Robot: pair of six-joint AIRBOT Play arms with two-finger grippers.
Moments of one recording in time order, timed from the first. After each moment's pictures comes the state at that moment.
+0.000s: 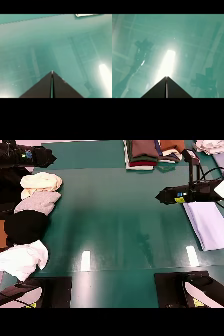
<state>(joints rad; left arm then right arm) -0.13 -1.21 1.56 1.20 -0.96 -1.43 0.15 -0.96 1.10 -1.18 1.08 1.52</state>
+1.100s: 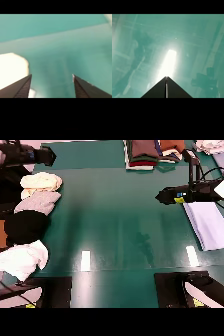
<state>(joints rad) -0.13 -1.33 1.56 1.50 -0.80 -1.48 0.15 -0.96 1.10 -1.17 1.08 1.52</state>
